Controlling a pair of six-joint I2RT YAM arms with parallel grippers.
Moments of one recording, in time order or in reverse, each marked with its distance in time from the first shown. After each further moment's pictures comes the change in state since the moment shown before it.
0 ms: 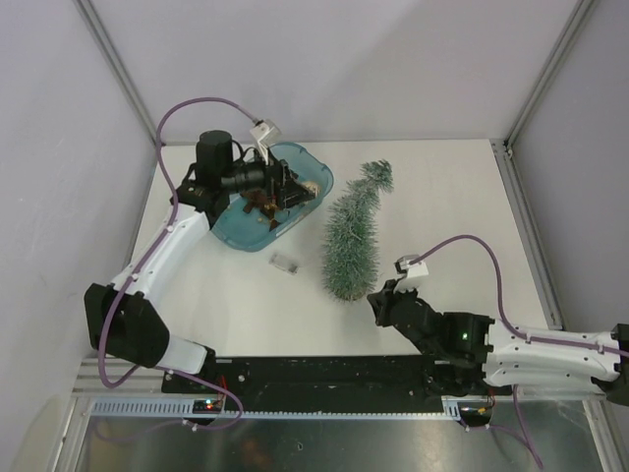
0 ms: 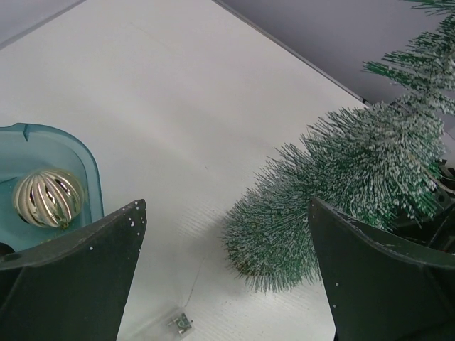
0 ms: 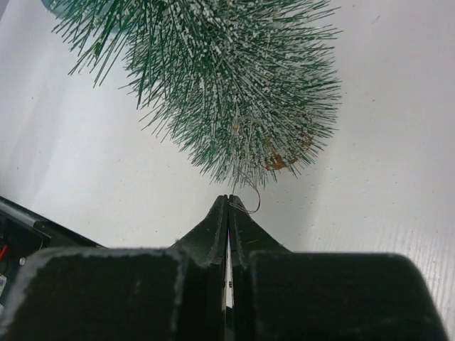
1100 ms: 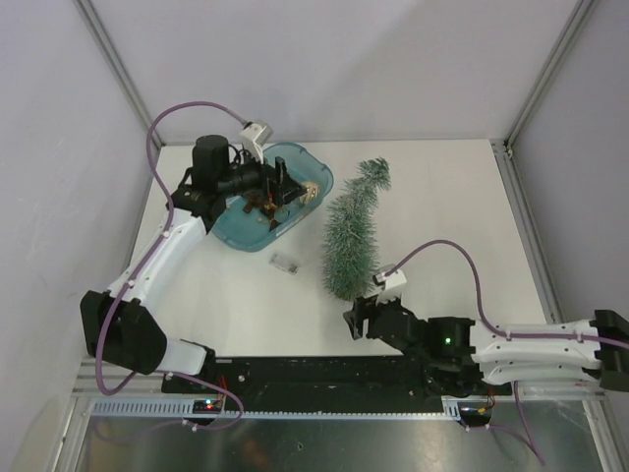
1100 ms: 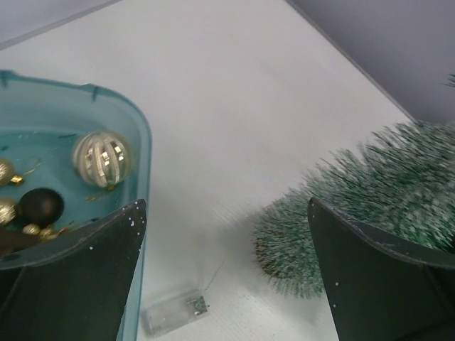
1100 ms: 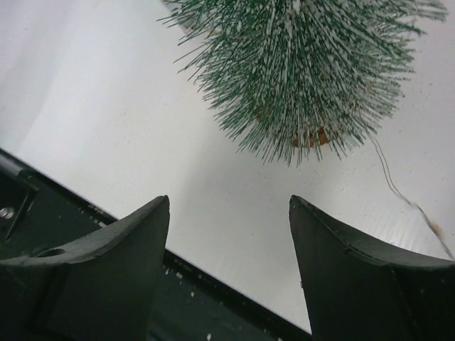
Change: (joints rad) left arm 0.010 -0.044 -0.043 -0.013 -0.183 -0.034; right arm 0.085 0.181 -0.003 0.121 -0.039 -0.066
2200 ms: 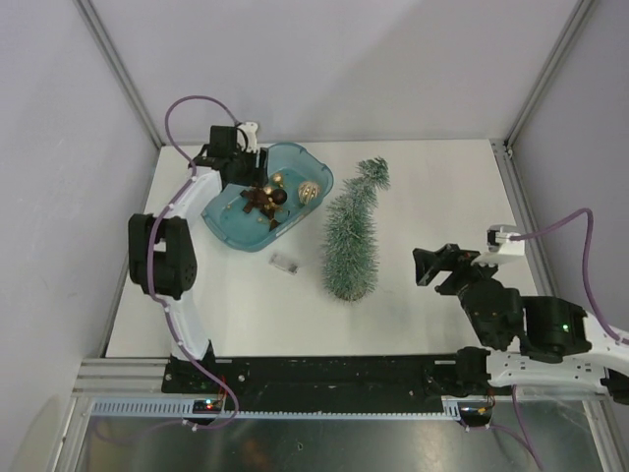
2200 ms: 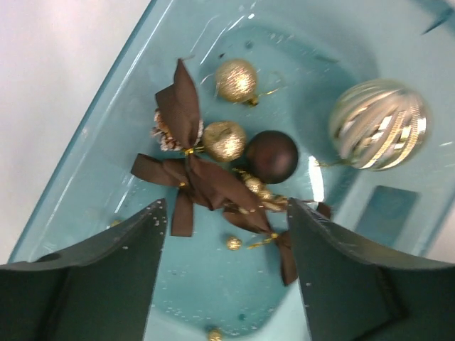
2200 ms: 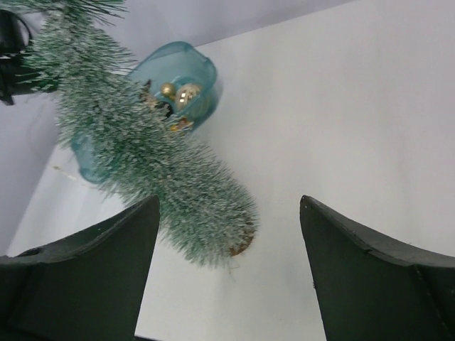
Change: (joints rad) left arm 0.140 0.497 0.299 -0.172 -0.485 0.158; right arm 0.018 -0.354 0.503 -0.651 0.468 0.063
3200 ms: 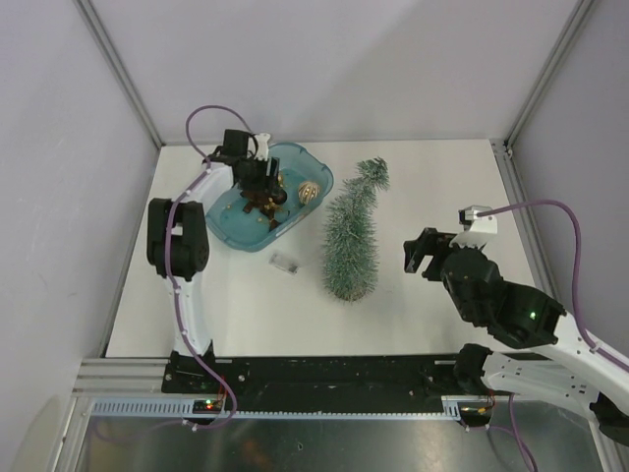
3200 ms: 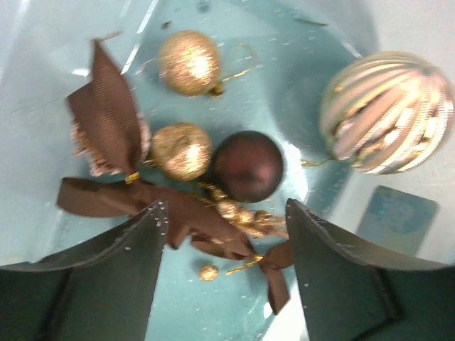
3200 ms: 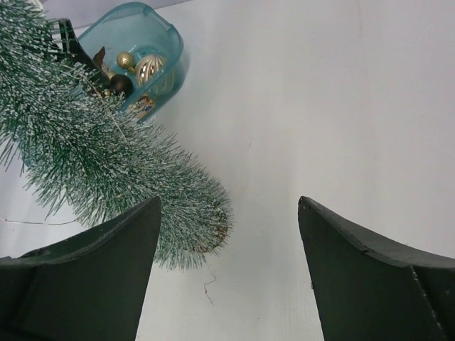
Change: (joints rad) left arm 0.001 0.224 0.129 -0.081 0.107 0.003; right arm -0.381 0.118 -0.024 0.112 -0.344 -0.174
